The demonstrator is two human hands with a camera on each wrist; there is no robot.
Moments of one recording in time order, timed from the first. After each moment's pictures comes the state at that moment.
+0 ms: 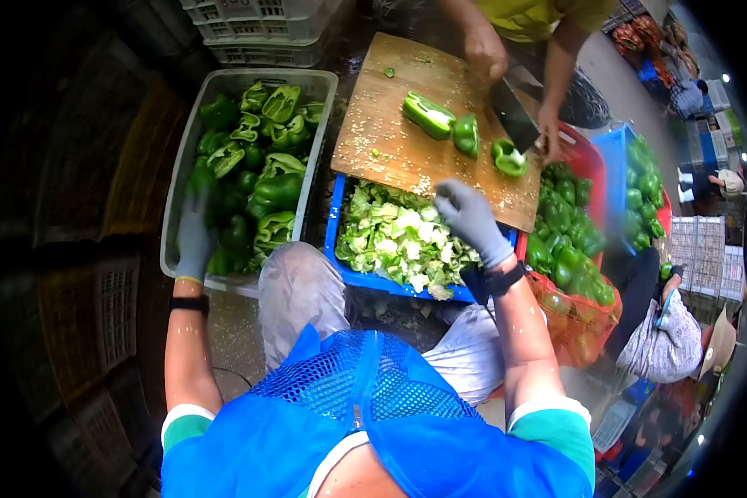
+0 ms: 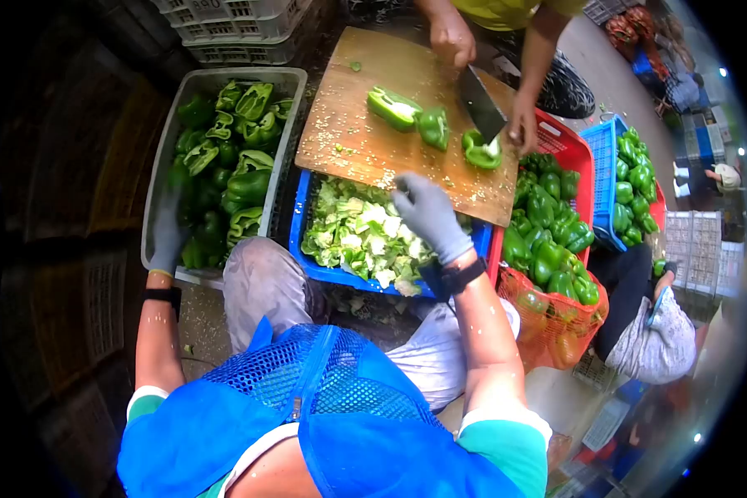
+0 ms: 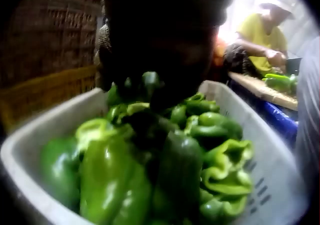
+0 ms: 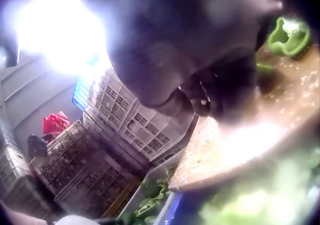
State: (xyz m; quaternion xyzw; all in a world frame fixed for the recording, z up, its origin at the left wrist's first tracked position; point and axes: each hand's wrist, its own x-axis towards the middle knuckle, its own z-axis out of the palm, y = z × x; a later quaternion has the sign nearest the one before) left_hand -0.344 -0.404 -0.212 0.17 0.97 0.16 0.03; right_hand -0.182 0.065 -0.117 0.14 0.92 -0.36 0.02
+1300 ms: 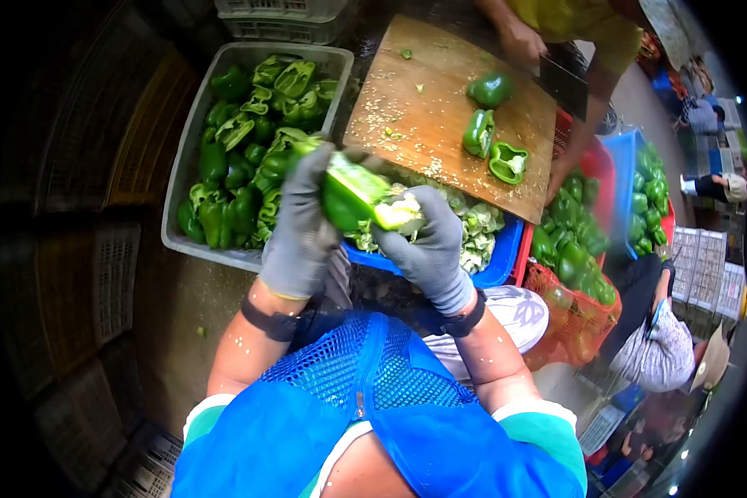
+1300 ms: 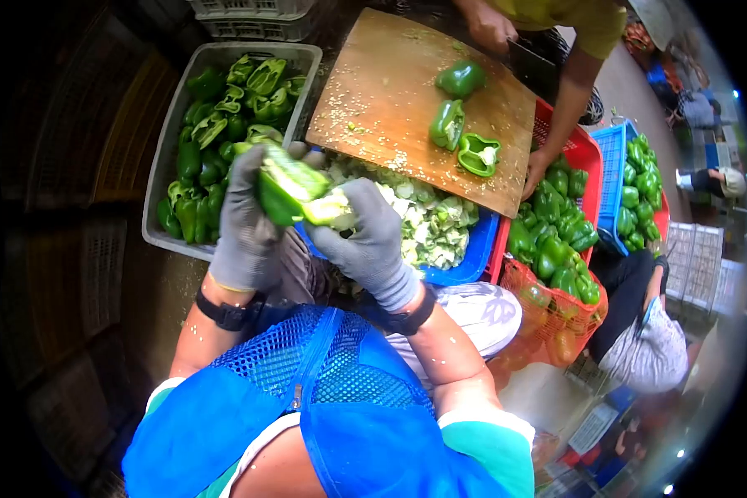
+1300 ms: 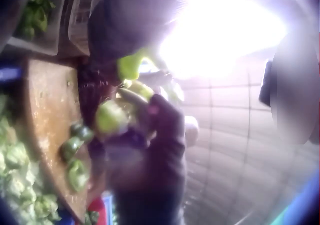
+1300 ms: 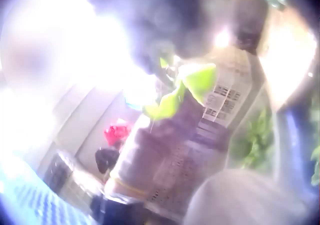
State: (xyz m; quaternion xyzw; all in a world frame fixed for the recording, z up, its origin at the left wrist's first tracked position) left_hand -0.264 -0.205 -0.084 -0.17 0.13 0.91 0.36; right_hand -0.173 -0.052 -0.051 0.04 0.79 -0.56 -0.22
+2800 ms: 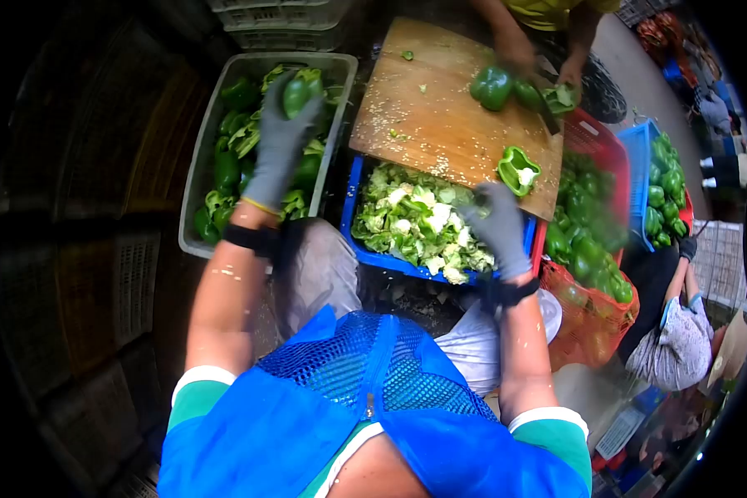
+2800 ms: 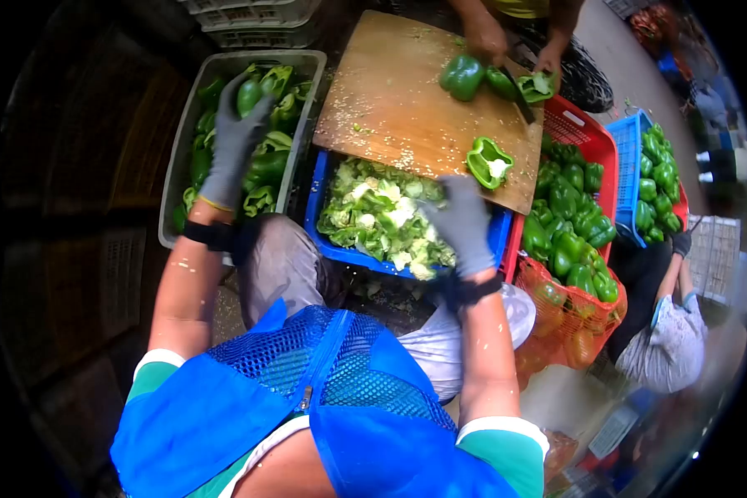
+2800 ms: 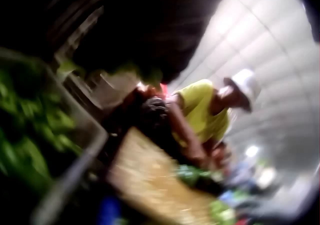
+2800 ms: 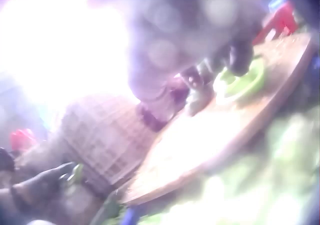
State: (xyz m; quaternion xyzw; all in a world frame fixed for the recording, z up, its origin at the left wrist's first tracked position) left_hand -0.371 -0.202 -0.104 0.08 0.74 0.66 0.06; right_hand -0.129 0.074 -0.144 0.20 0.94 -0.28 -0.08
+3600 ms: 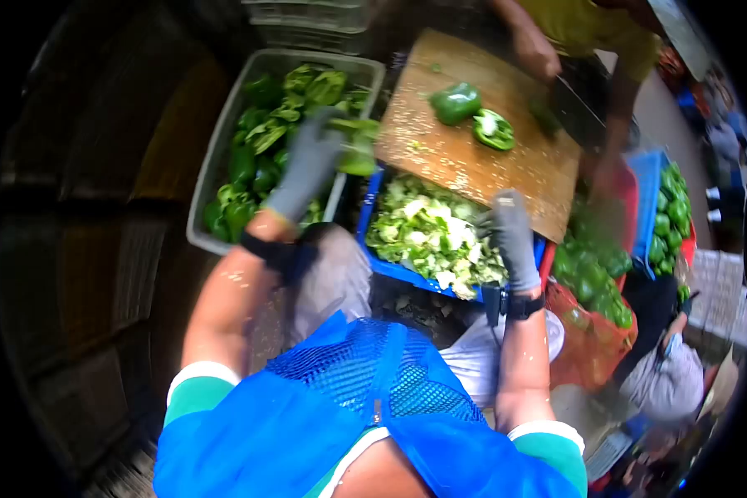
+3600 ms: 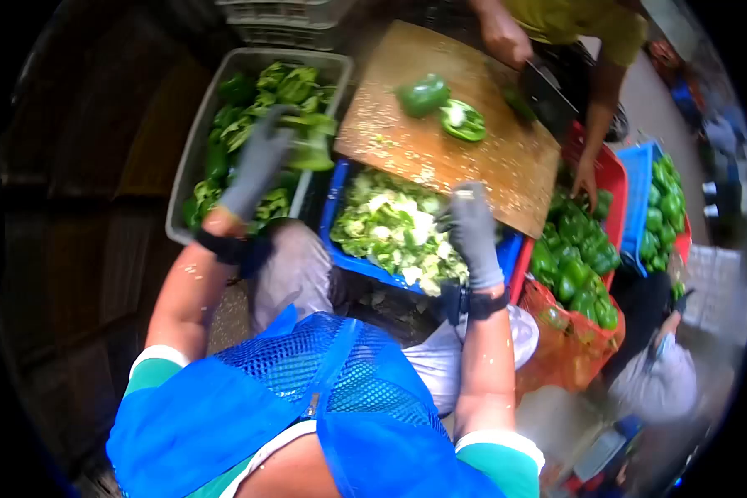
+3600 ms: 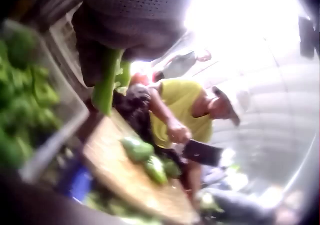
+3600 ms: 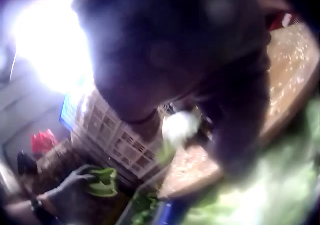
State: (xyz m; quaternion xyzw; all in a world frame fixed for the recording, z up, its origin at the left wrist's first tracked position) left_hand -0.353 -0.215 -0.129 0.09 0.76 0.62 0.15; right_hand -0.149 0.061 -0.120 0.27 0.73 -0.63 0.03
